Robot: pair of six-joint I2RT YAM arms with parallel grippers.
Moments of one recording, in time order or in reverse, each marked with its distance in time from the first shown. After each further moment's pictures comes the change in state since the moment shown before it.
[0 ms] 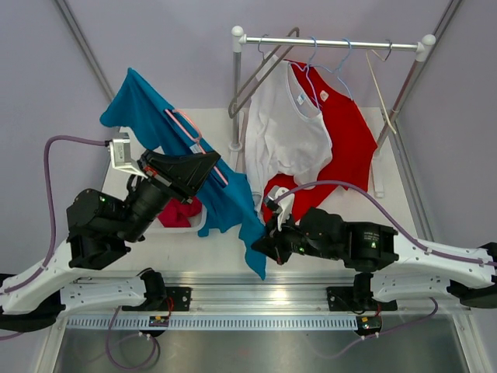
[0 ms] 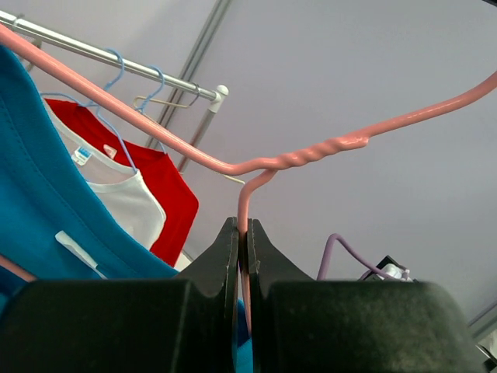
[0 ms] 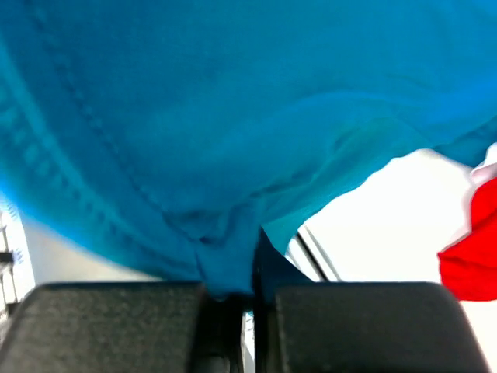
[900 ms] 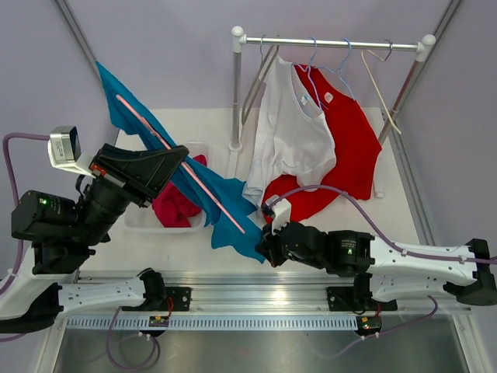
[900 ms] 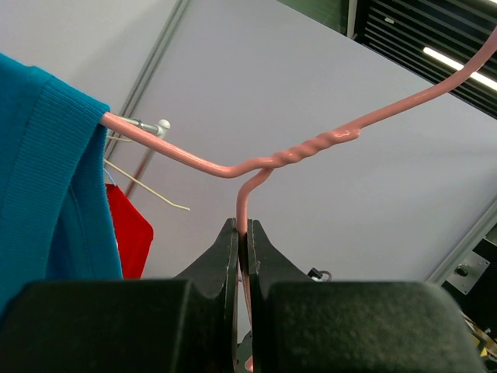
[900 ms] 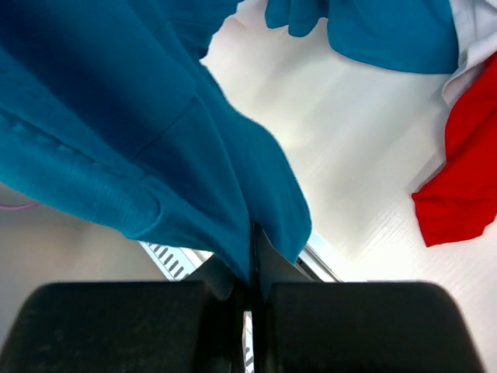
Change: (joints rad) left arm -0.005 -0.041 0.182 -0.111 0.084 -0.045; right arm 0.014 0.047 -0.167 0.042 0.185 0.154
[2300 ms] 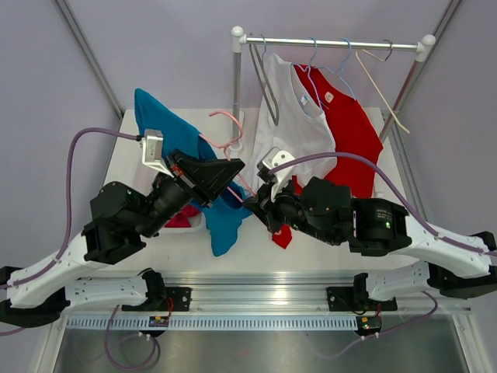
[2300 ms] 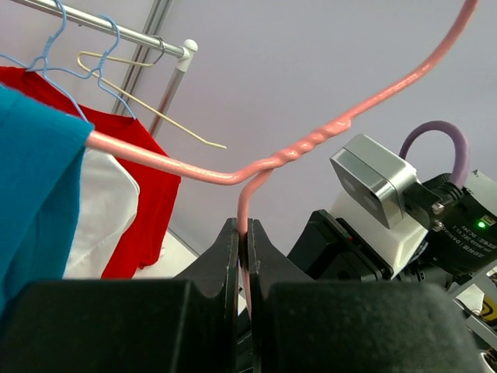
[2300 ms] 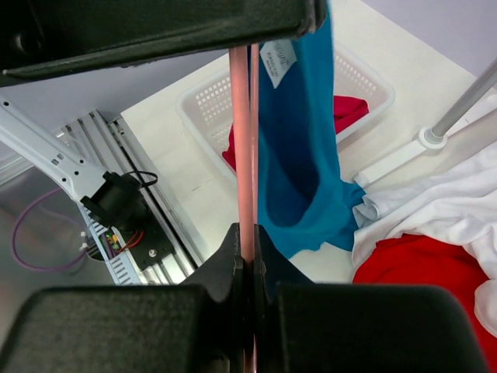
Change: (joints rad) left arm 0.002 0.128 -0.152 0.084 0.028 0.003; right arm 0.024 0.185 0.708 -0.214 0.109 -0.414
